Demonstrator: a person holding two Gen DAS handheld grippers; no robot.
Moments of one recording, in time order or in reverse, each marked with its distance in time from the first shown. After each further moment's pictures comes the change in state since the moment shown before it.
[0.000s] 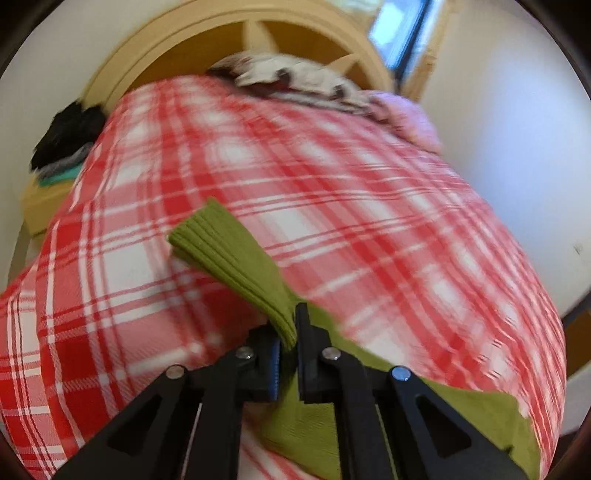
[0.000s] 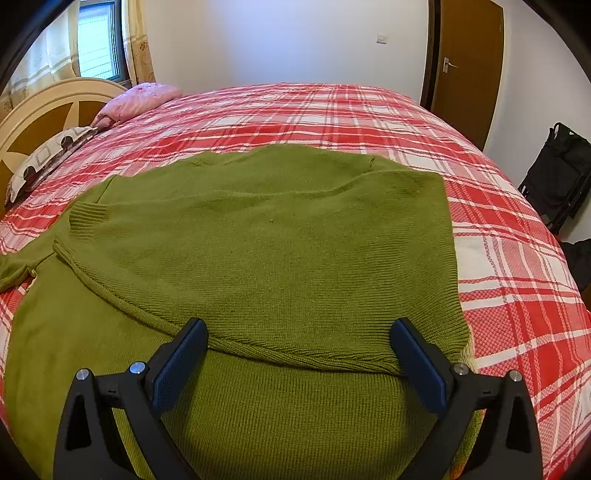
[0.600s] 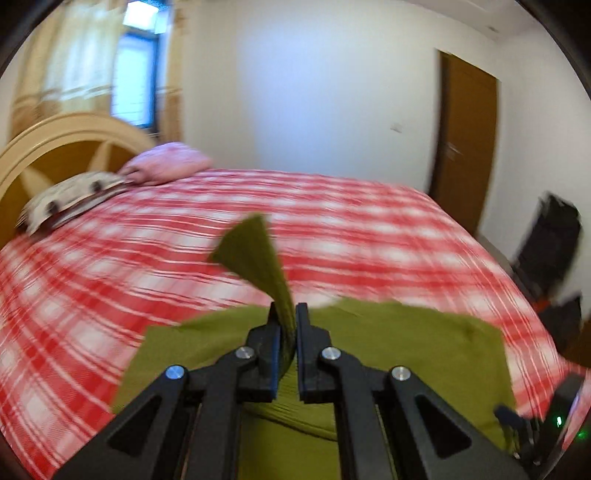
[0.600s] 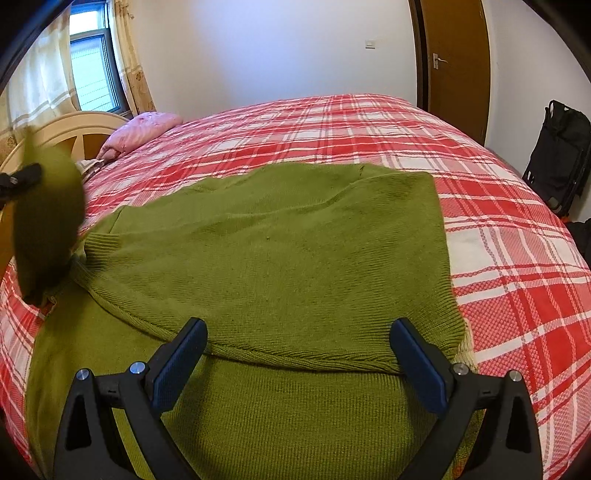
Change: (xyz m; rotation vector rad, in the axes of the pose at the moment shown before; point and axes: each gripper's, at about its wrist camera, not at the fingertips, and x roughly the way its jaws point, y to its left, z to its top) left arm -0.165 -0.242 -0.183 0.698 -0.134 -0.494; right arm -0.008 -0.016 -0.003 0.091 -0.063 0.074
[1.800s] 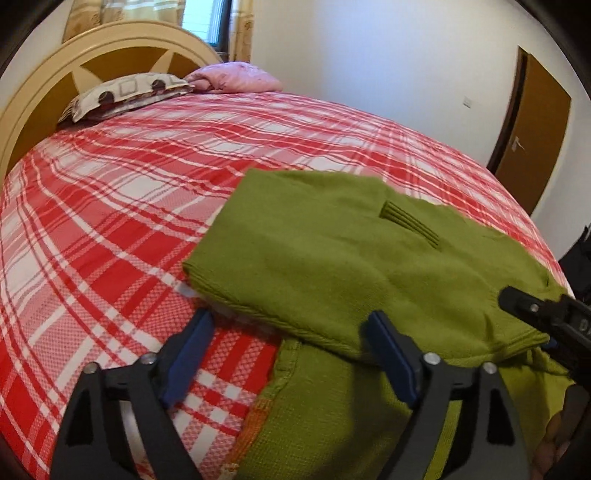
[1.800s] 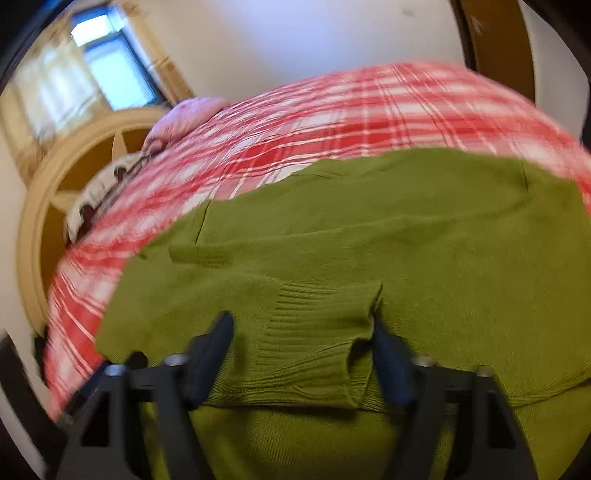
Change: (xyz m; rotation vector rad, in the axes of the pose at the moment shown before) left arm 0.024 0.096 -0.111 -0.238 0.217 0.164; right arm 0.042 0.113 0.027 0.004 0.101 0.221
